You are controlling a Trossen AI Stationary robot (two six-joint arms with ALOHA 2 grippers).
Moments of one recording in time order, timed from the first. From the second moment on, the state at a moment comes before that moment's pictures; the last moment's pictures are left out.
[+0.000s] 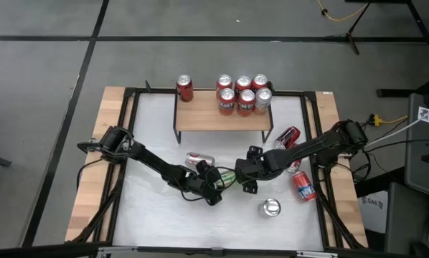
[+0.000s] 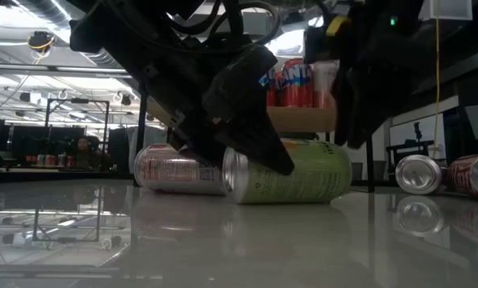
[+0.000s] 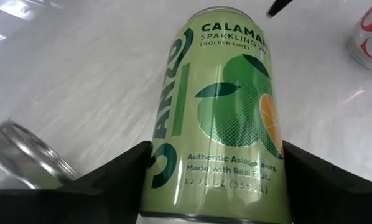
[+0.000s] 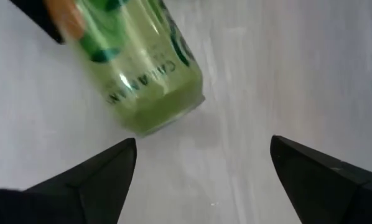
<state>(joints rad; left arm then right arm) -0.35 1.99 1.10 0.04 -0.53 -0.67 0.31 1.70 1.18 -0.80 0.23 0.41</state>
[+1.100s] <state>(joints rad) -0.38 1.98 1.10 0.80 -0.86 -0.04 0.29 1.32 1.55 -1.09 0.09 0.65</state>
